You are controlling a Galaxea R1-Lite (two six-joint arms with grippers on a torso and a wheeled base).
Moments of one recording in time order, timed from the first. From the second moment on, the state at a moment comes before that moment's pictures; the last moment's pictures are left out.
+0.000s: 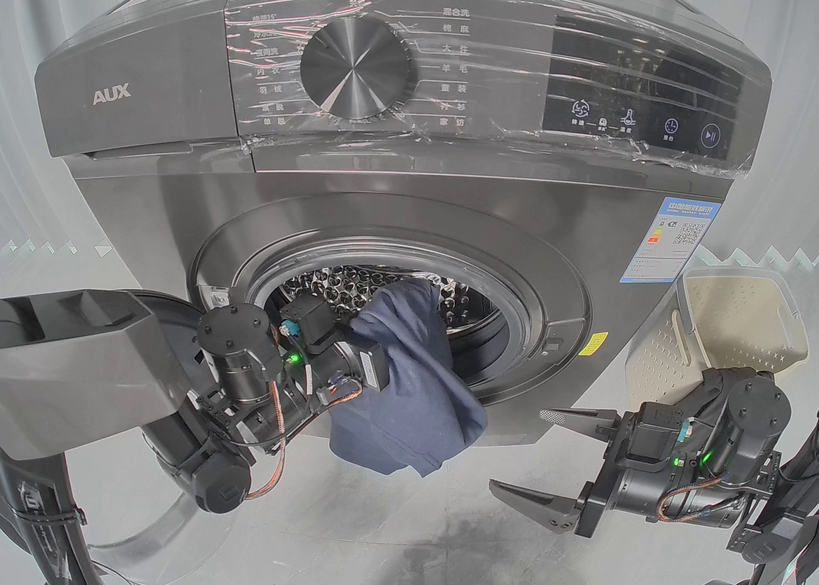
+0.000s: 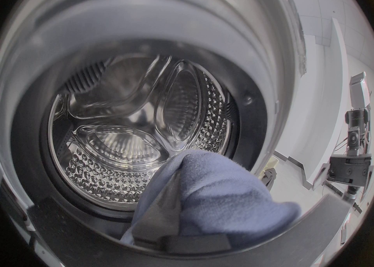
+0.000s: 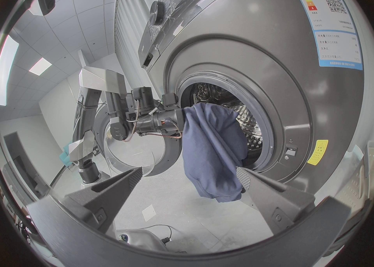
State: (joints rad) left arm -0.57 2.12 -0.64 -1.55 -0.07 -0.11; right arm 0.77 1.75 -0.11 -1.50 0.17 0.09
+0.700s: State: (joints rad) left arm -0.56 2.41 -1.08 -1.47 0.00 -0.12; right arm 0.78 1.75 -0.11 -1.50 0.17 0.09
